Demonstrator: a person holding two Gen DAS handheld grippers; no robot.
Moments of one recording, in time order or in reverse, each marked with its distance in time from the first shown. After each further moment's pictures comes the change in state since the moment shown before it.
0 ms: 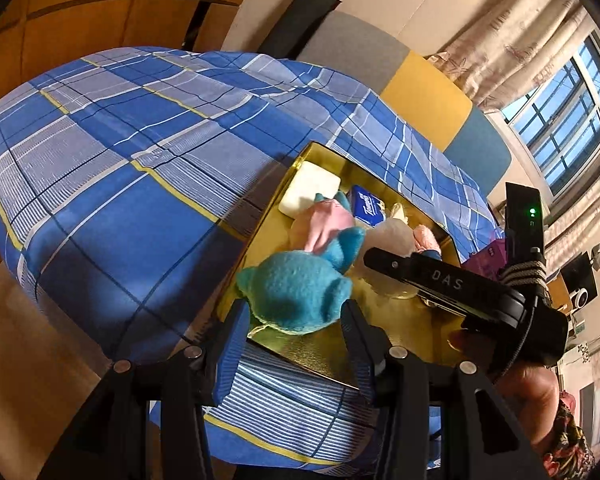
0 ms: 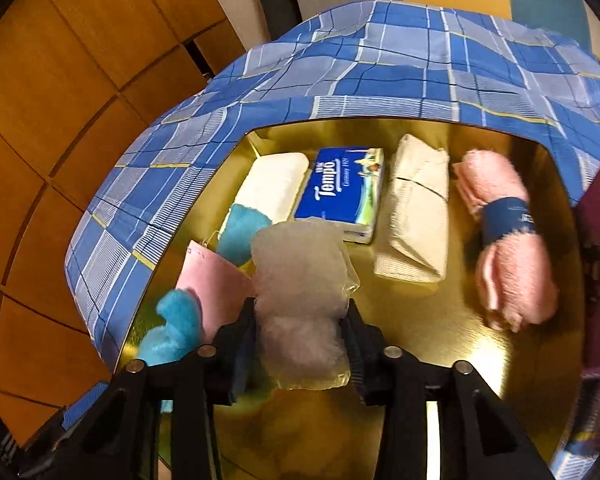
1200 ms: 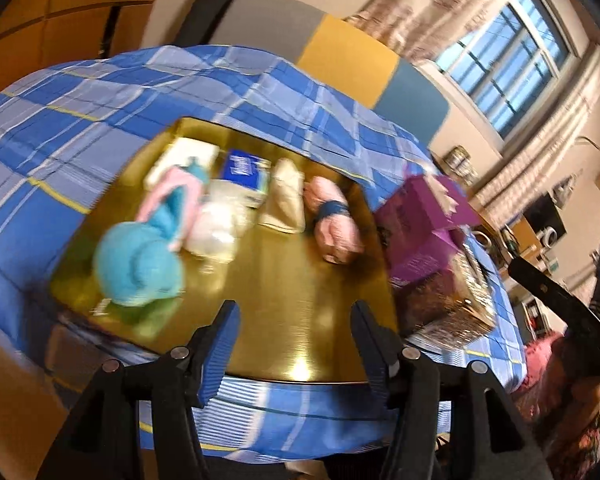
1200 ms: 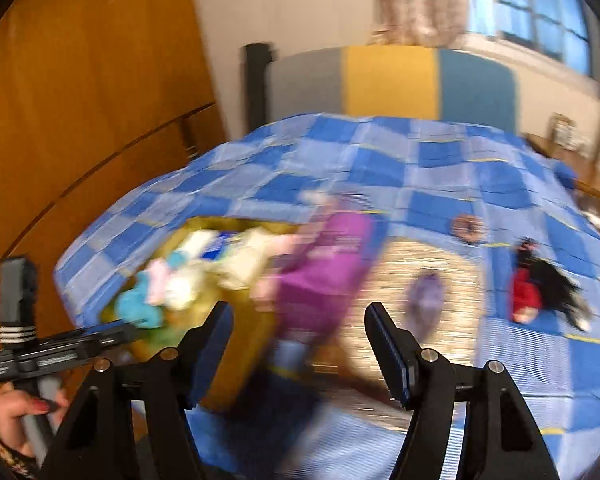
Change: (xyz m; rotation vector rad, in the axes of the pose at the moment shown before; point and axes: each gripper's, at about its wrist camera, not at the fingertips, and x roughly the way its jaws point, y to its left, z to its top) left arm 0.009 -0.102 -0.030 0.195 0.078 -0.169; right arm -0.233 -0.124 -0.066 -0.102 -0.329 -0.182
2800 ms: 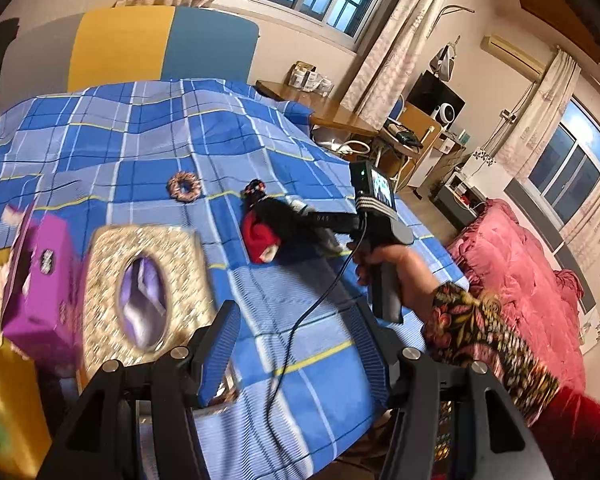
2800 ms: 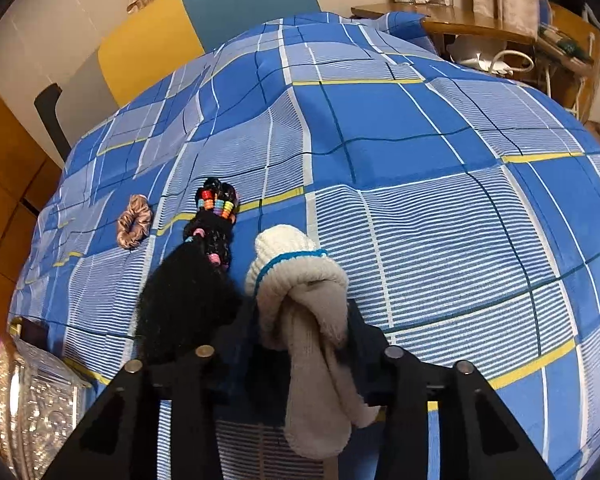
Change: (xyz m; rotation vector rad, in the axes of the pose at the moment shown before) left arm 0.092 -0.316 -0.002 0.463 0.173 -0.273; right arm 0.101 -0.399 -0.015 0.478 0.194 -0.195
